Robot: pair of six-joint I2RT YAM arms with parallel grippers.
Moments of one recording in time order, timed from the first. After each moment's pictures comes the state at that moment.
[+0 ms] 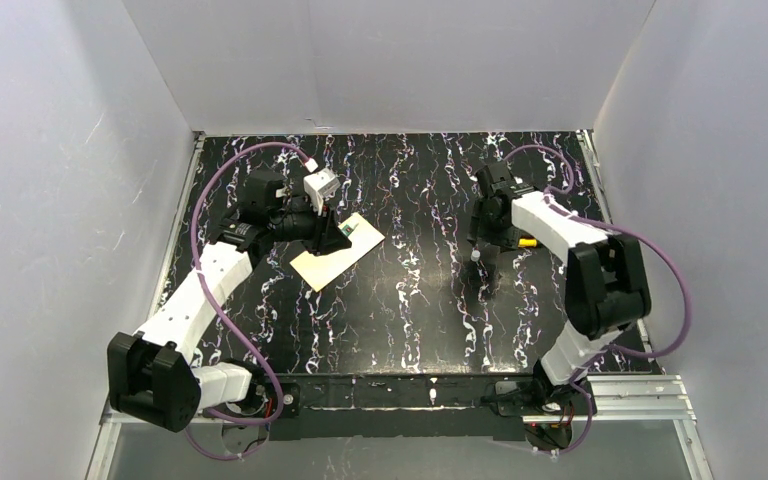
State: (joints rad) left arm -0.31 1.22 1.00 -0.45 0.74 0.12; right arm 0.34 1.66 1.19 -0.72 0.19 0.52
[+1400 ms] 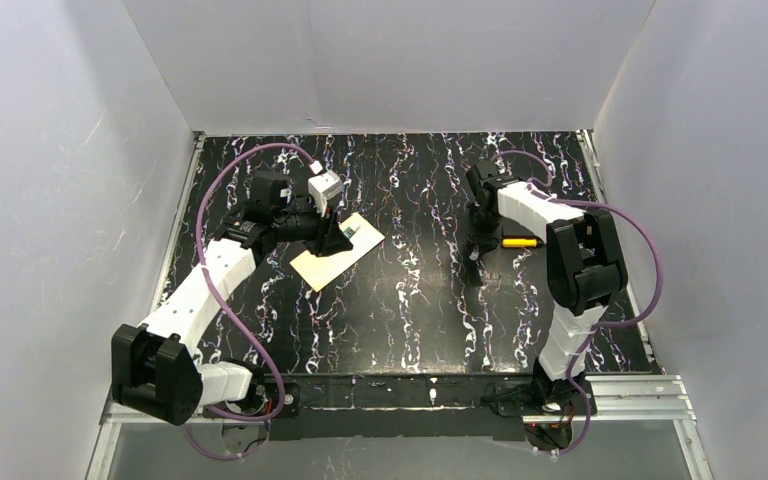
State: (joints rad) left arm -0.32 1.26 1.01 -0.46 0.74 0.16; right arm 0.34 1.87 1.30 -0.77 0.06 0.44
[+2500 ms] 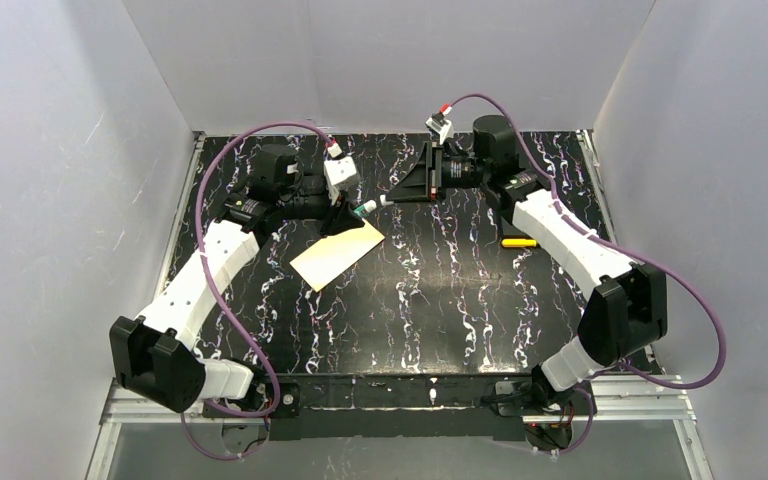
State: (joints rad) left arm -0.39 1.32 1.24 -0.53 0.79 0.45; right arm 0.48 1.54 1.34 -0.09 -0.96 0.84
